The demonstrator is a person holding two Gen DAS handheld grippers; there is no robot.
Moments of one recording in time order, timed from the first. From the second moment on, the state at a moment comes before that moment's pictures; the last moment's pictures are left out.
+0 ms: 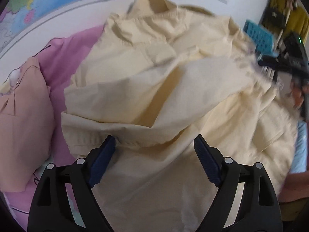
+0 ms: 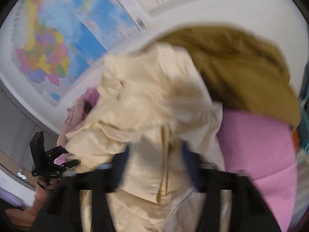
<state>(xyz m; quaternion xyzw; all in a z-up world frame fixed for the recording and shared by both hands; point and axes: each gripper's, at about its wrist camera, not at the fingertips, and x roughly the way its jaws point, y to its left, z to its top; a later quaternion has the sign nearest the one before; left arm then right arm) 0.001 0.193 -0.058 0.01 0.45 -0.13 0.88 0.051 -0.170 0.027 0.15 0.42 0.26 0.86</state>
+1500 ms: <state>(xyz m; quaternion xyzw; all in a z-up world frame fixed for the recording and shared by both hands) -0.085 0.249 -0.050 -0.10 0.43 -0.10 0.89 0.062 -0.066 -0.014 -0.09 0.42 0.27 0.86</state>
